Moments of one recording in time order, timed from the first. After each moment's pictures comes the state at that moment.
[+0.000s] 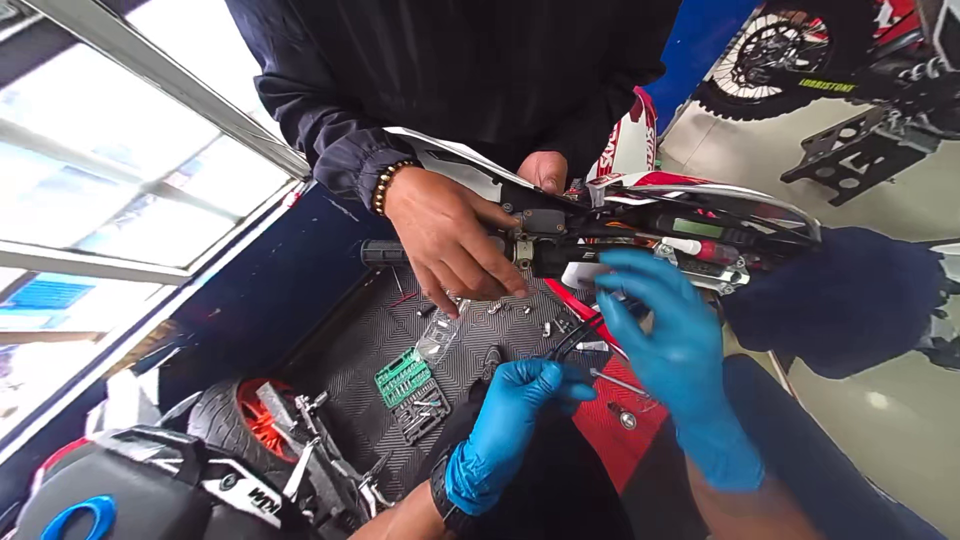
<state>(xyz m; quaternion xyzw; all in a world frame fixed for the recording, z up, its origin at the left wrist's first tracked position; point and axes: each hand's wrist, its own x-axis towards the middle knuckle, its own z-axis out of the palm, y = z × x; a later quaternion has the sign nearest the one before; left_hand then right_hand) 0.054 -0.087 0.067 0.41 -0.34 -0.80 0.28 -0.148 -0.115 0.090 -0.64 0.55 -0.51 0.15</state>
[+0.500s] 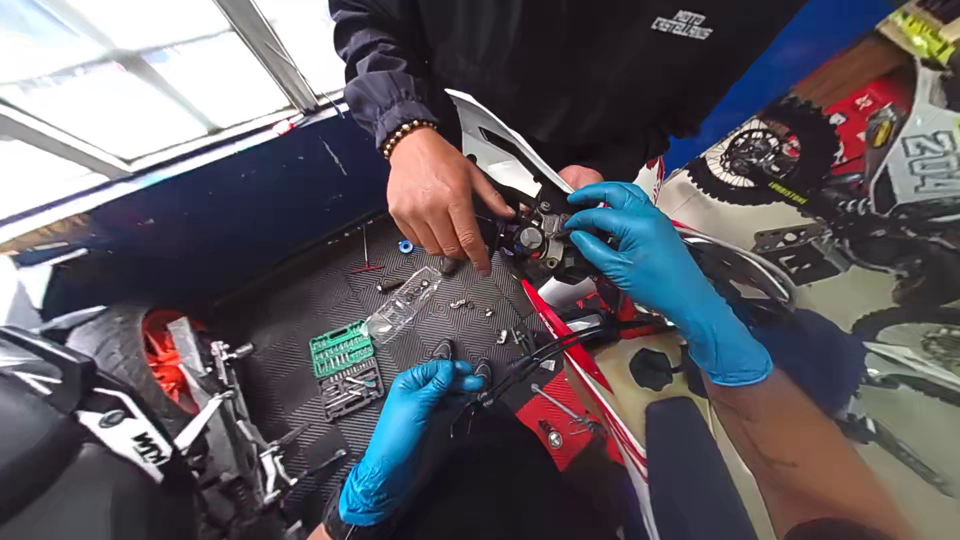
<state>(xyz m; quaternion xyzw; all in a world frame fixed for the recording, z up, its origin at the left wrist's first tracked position) 0.137 -0.051 0.023 0.52 -0.26 -0.69 0.43 -0.147 -0.231 0.141 -0.84 0.46 -0.25 0.17</state>
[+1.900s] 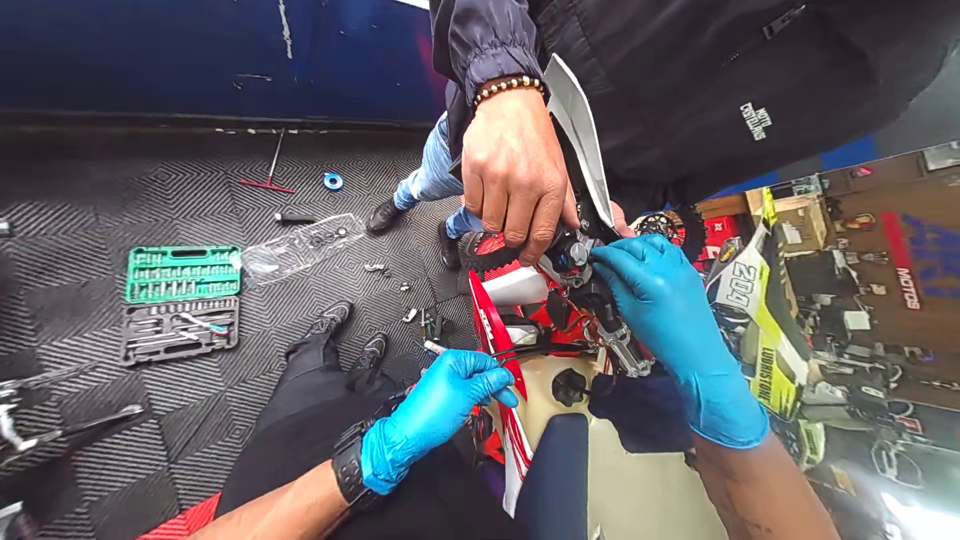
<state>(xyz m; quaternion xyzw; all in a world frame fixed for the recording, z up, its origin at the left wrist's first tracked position) 0.079 -0.076 0.002 0.35 -0.32 -0.79 0.38 -0.123 -0.230 0.166 -0.91 0.42 0.00 -0.04</state>
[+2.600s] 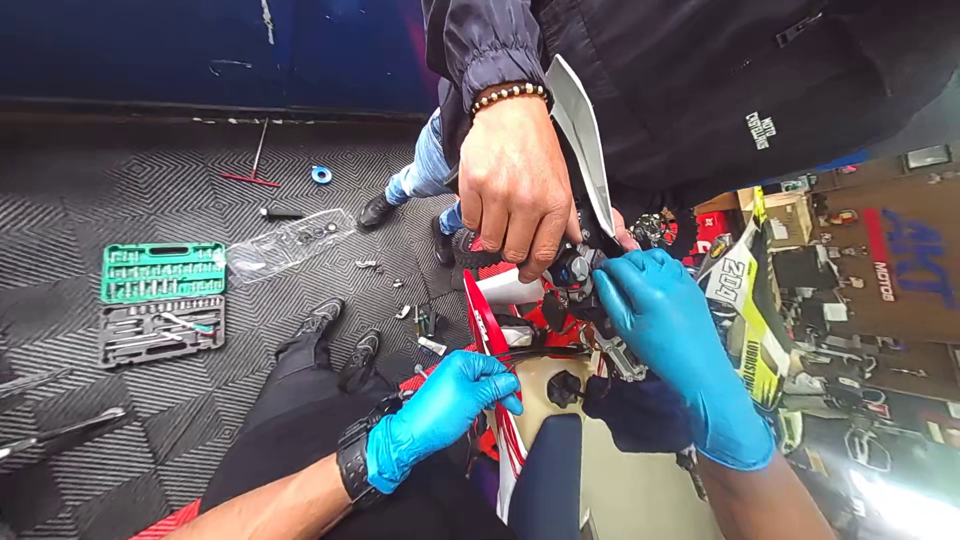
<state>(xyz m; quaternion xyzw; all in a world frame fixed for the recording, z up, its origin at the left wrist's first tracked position) 0.078 -0.097 0.004 0.33 -0.34 -0.81 0.35 -0.119 -0.231 0.168 -0.89 0.44 0.04 -0.06</state>
